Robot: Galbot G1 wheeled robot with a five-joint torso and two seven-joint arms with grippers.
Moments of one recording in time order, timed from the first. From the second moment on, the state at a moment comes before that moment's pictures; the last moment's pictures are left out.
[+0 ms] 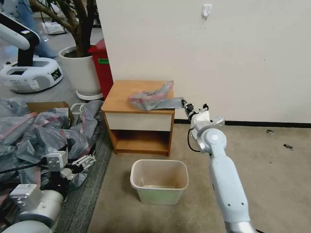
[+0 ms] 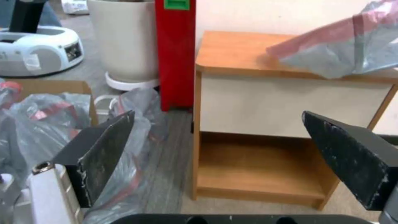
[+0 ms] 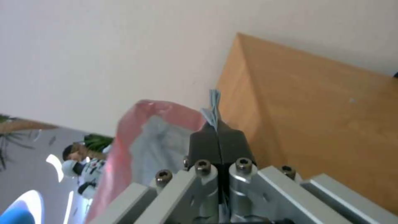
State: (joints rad) left arm 1.86 -1.18 -0.83 -2.50 -0.56 0.30 -0.15; right arm -0.88 1.49 0.39 1.77 1.43 -0.24 0.37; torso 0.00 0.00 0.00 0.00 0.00
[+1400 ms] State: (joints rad) left arm 1.80 -1.17 -0.81 -2.50 -0.57 0.29 -0.15; right arm -1.52 1.24 0.28 2.28 1.34 -0.30 0.54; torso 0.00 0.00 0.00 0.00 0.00
